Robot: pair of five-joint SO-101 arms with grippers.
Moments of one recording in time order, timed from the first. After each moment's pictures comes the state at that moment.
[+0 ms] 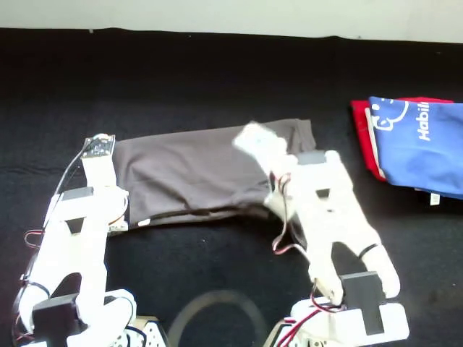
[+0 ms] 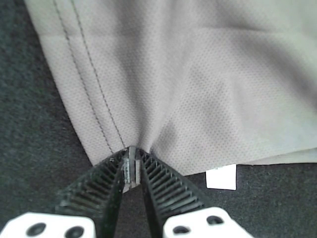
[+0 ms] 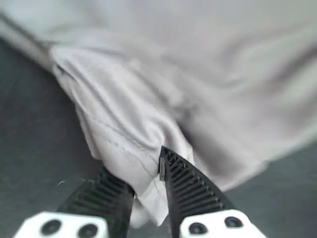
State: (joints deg) left arm -19.8 -18.3 58.6 41.9 -8.0; right arm -14.2 -7.7 30.3 61.8 41.5
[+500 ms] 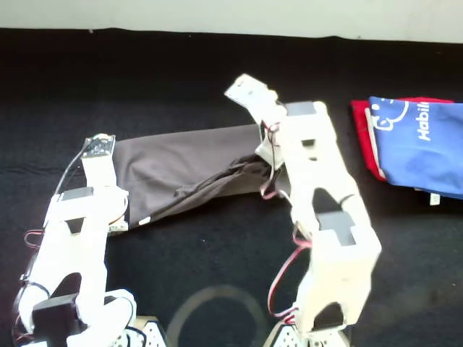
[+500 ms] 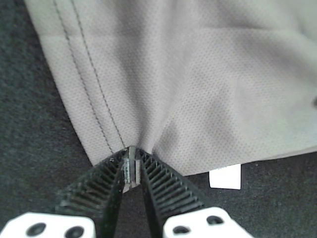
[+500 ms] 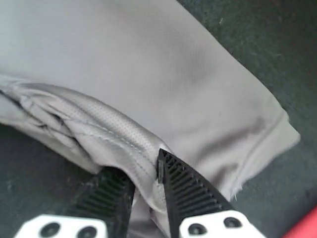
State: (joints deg) left arm -19.8 -18.3 58.6 41.9 -8.0; right arm -14.5 24.5 -9.8 66.9 41.8
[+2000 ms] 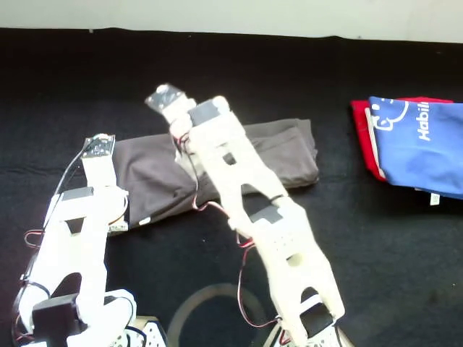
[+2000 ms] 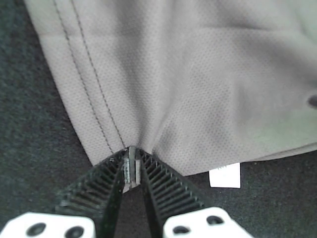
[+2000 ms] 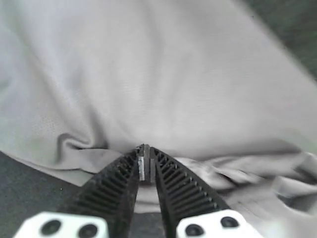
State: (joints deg) left arm -19.8 -18.3 58.6 41.9 -8.0; right arm -38.0 47.6 -45.1 88.9 16.2
